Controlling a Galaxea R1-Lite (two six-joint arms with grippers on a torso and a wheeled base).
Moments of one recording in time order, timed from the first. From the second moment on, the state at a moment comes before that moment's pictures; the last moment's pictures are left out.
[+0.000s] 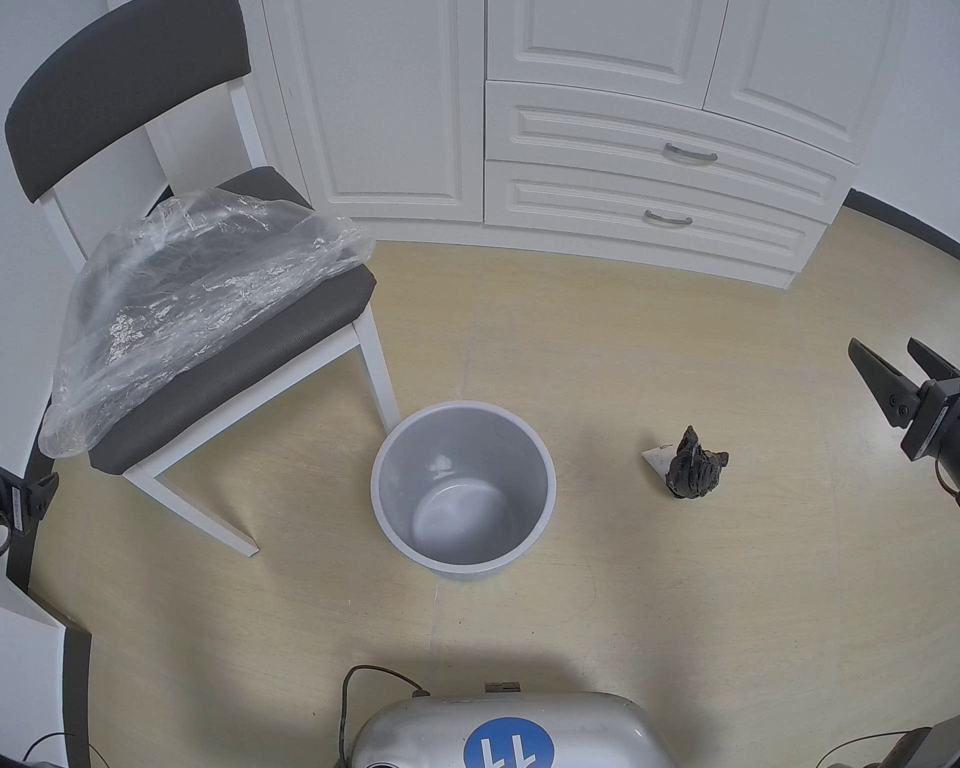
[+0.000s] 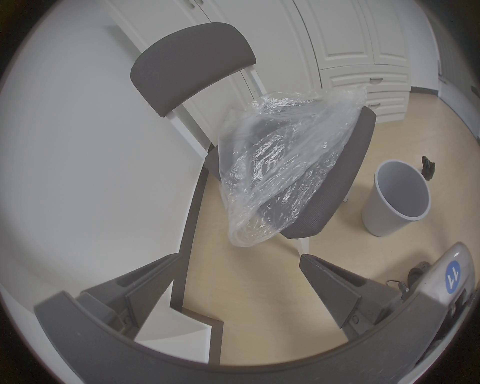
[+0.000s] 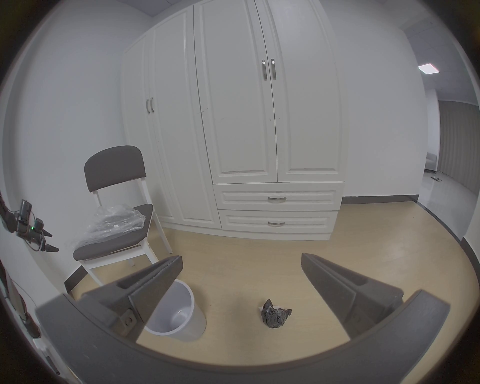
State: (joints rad) left arm 0.65 1.24 -0.54 -0.35 -0.31 0.55; right arm 0.35 1.07 -0.47 -0.76 -0.21 -0.01
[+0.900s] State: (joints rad) left arm 0.79 1.49 -0.54 -0.66 -0.59 0.30; right arm 0.34 1.05 -0.49 -0.76 -0.20 0.03
